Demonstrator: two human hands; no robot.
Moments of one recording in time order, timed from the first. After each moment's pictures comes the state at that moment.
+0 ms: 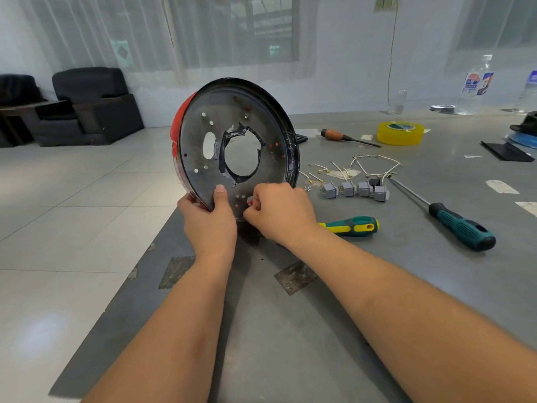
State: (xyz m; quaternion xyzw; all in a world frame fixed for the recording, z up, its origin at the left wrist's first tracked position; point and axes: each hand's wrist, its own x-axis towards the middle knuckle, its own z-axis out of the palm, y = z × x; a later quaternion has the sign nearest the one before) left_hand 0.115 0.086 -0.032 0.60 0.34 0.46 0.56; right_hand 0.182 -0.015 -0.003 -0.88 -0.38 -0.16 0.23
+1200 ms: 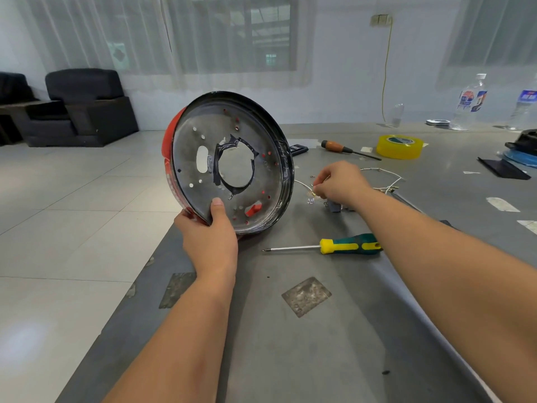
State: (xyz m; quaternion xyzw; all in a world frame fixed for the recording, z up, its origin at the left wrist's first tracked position) left_hand 0.121 0.096 -0.036 0.53 0.35 0.46 0.62; right_hand 0.308 -0.062 0.033 -0.93 -0.21 -0.01 0.29
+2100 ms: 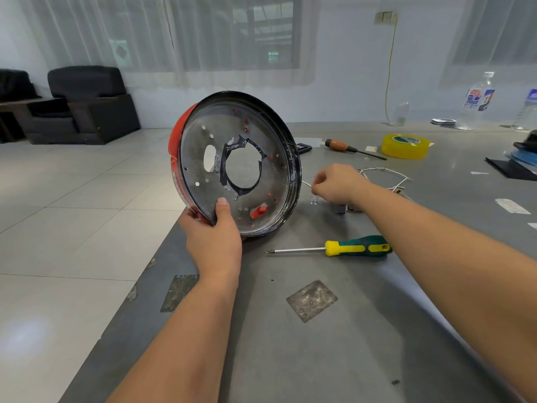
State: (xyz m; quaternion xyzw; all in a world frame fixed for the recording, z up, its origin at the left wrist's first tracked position) left_hand 0.124 0.097 -0.038 0.54 0.34 0.46 0.62; right_hand 0.313 -0.052 0.037 -0.95 -0.28 0.00 0.16
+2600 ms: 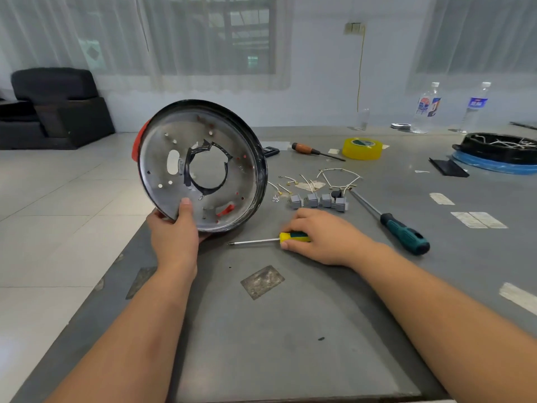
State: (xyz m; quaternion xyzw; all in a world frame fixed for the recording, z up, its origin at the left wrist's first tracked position) left_hand 0.112 0.093 -0.029 0.51 0.31 0.44 0.67; right_hand 0.220 -0.153 -0.003 -0.88 -0.47 -0.04 0.10
